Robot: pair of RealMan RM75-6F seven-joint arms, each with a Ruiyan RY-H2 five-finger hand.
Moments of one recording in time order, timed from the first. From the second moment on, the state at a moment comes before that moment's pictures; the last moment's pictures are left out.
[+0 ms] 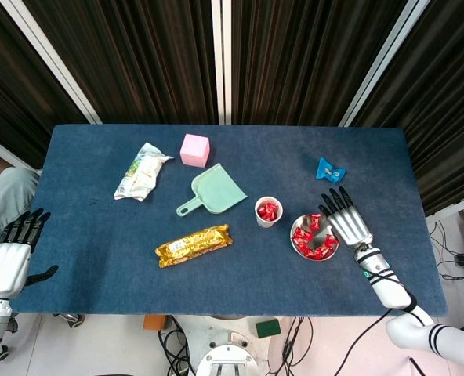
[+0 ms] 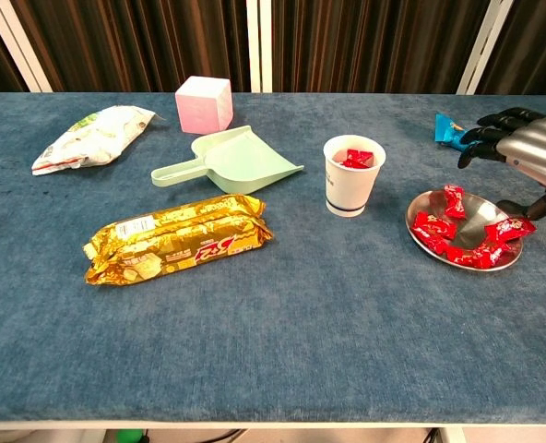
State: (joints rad) left arm -0.09 -1.12 -0.02 -1.61 1.52 1.48 0.07; right arm 0.54 -1.53 0.02 -1.17 -1.43 1.10 -0.36
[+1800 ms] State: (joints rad) left arm -0.09 -1.12 -0.02 -1.61 1.52 1.48 0.06; right arm 0.54 -1.61 0.04 -1.11 -1.45 1.07 -0.36
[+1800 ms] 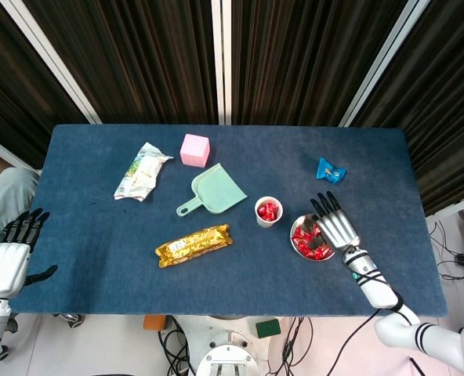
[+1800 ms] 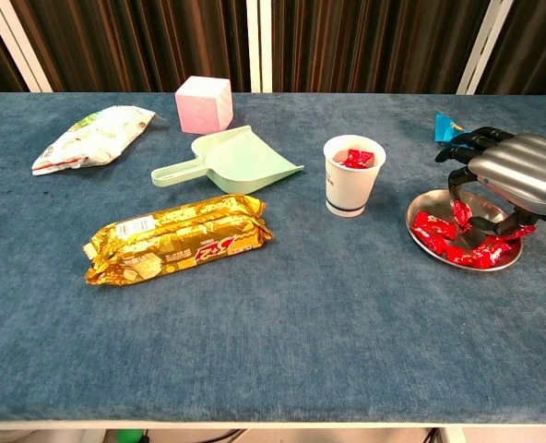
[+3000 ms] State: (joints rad) left arm -0.10 -1.12 -0.02 -1.60 1.52 1.47 0.05; right arm 0.72 -1.63 0.20 -1.34 -1.43 1.07 -0.53
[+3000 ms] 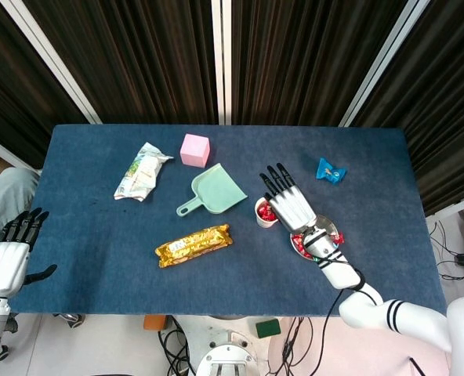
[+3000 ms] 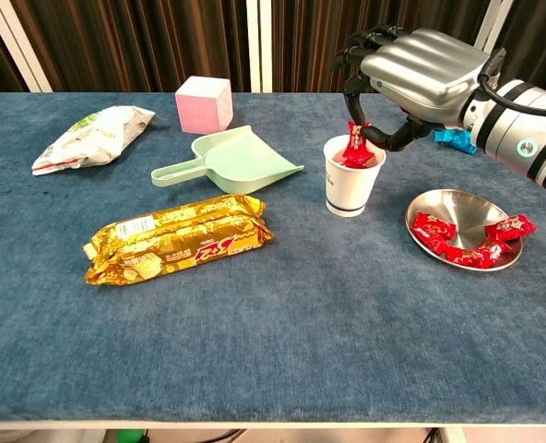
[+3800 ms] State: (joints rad) left arm -0.09 -1.12 -0.02 -1.60 1.53 1.49 0.05; right arm 0.47 -1.42 -0.01 -1.42 -1.48 1.24 -0.41
